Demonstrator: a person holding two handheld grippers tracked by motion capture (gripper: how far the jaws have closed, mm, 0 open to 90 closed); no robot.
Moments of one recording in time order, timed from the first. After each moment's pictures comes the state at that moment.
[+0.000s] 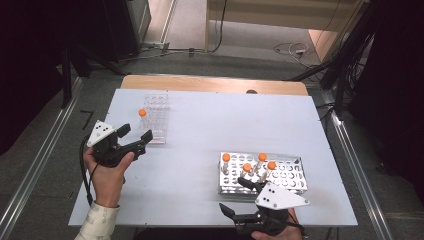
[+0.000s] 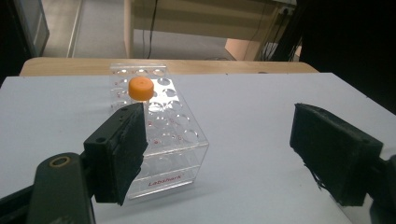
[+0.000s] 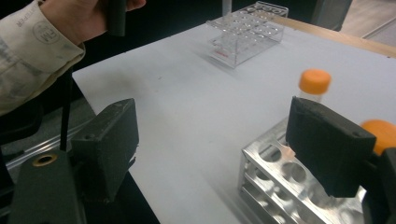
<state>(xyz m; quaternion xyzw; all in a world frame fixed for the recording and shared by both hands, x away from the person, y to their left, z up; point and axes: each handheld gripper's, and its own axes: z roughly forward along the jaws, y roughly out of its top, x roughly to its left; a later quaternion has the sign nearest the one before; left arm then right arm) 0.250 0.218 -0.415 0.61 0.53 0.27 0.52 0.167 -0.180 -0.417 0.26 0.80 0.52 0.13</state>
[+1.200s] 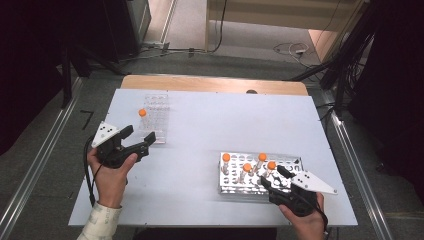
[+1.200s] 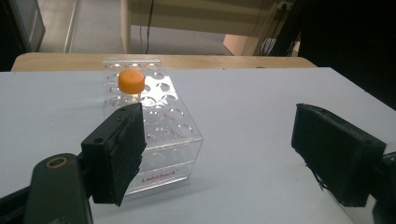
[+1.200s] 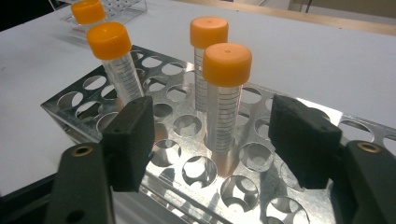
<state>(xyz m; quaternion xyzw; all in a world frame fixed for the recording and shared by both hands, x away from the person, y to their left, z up) 0.251 0.212 -0.419 0.62 0.53 0.26 0.52 0.214 -0.256 -0.456 0.41 0.75 0.46 0.23</state>
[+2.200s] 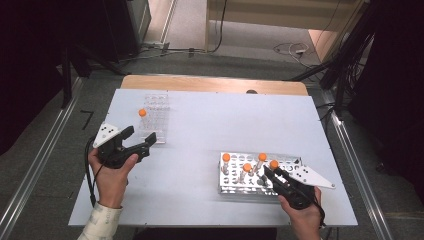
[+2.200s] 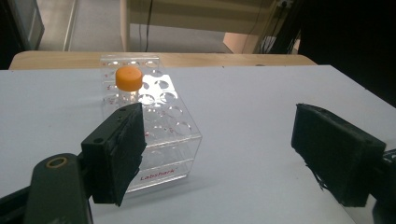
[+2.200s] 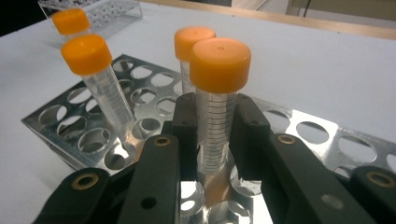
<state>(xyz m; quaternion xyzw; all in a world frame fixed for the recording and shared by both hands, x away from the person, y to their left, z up) 0.250 0.211 -0.420 0.62 0.53 0.26 0.51 0.225 -0.255 -0.453 0.41 0.74 0.47 0.24</state>
